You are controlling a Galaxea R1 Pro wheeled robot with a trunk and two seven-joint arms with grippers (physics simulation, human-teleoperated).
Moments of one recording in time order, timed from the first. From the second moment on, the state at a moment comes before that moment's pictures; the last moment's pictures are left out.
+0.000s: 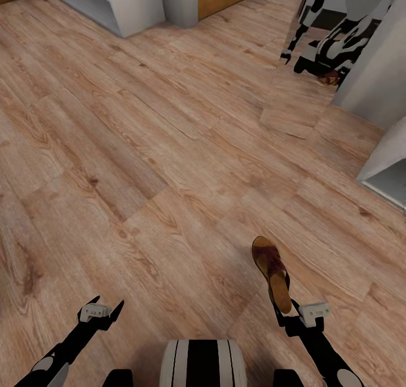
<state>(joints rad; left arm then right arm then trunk) -0.41 0.30 -0.16 -0.48 0.39 -0.53 -0.40 -0.04 -0.06 -0.12 -1.29 0.11 -0.07 0.16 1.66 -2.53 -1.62</state>
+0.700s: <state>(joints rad) -0.41 0.30 -0.16 -0.48 0.39 -0.53 -0.40 -0.04 -0.06 -0.12 -1.29 0.11 -0.07 0.16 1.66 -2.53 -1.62</state>
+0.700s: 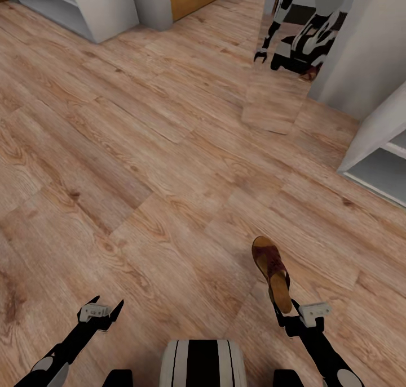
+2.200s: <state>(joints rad) -0.41 0.30 -0.16 -0.48 0.39 -0.53 -0.39 -0.04 -0.06 -0.18 -1.30 0.11 -0.08 0.16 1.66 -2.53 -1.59</state>
